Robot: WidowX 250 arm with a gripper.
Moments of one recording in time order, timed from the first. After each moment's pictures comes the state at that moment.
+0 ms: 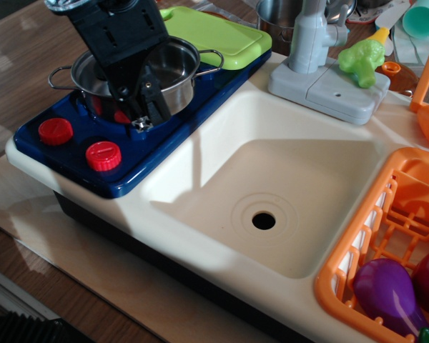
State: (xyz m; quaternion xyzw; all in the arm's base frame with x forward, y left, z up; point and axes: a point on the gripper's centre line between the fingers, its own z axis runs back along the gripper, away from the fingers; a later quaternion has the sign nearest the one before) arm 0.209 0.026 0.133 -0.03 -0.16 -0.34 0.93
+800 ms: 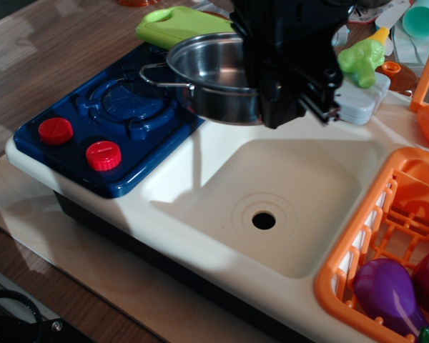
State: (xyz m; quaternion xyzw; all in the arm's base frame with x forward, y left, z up) arm 0.227 -0.069 0.172 0.01 -0.11 -0.24 0.96
